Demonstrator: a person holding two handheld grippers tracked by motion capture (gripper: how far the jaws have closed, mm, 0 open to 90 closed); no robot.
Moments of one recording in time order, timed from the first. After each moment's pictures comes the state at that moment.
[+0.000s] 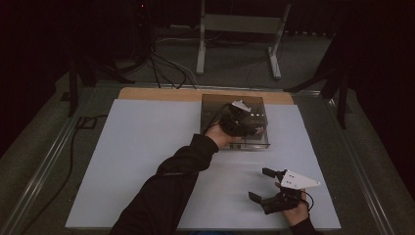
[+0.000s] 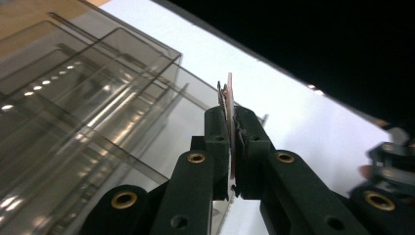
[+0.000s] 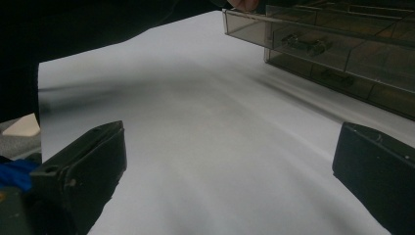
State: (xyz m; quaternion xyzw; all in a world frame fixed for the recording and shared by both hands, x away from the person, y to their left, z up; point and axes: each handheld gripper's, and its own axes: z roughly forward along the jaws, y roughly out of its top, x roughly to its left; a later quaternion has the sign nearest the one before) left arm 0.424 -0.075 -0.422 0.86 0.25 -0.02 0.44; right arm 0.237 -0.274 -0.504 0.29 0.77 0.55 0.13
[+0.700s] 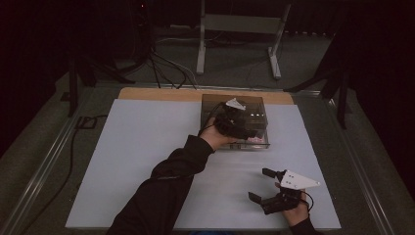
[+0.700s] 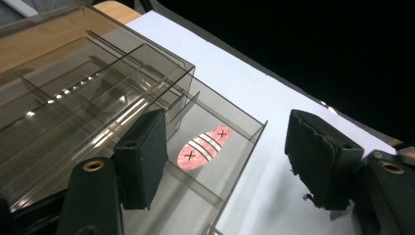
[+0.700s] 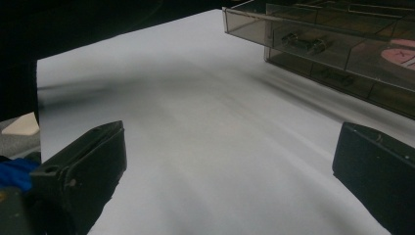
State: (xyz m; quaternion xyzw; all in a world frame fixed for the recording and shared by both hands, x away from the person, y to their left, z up) left arm 0.411 -0.054 -0.409 0.84 0.27 0.00 0.47; right arm 0.237 -0.274 -0.505 0.29 0.77 0.55 0.13
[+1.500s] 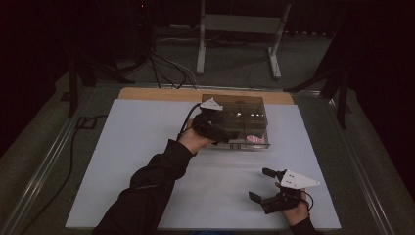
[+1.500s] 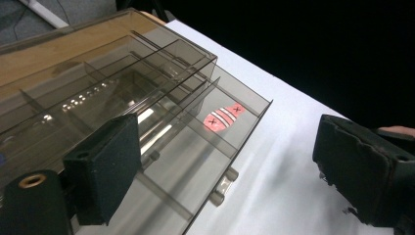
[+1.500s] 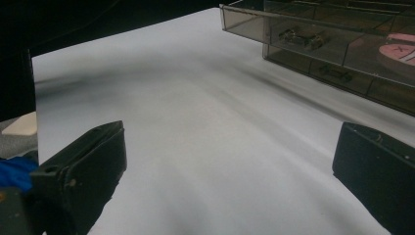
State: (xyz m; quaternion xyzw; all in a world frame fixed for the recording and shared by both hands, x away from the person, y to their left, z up) left arm 0.393 0.007 -0.398 0.82 0.29 0.02 0.49; right arm 0.238 -0.276 -0.507 0.29 0.77 0.55 0.13
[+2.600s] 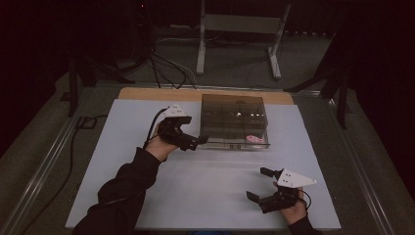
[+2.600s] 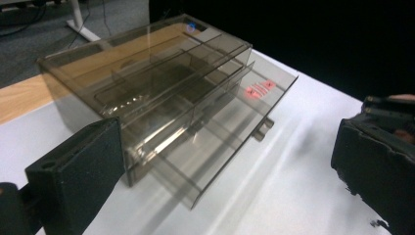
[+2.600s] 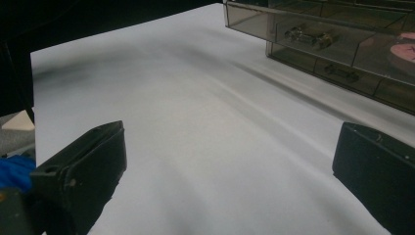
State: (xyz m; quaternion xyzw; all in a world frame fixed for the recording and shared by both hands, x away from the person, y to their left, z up) left arm 0.366 0.093 -0.399 0.81 0.30 0.08 0.50; right arm 0.241 -0.269 -0.507 0.29 0.78 0.54 0.13
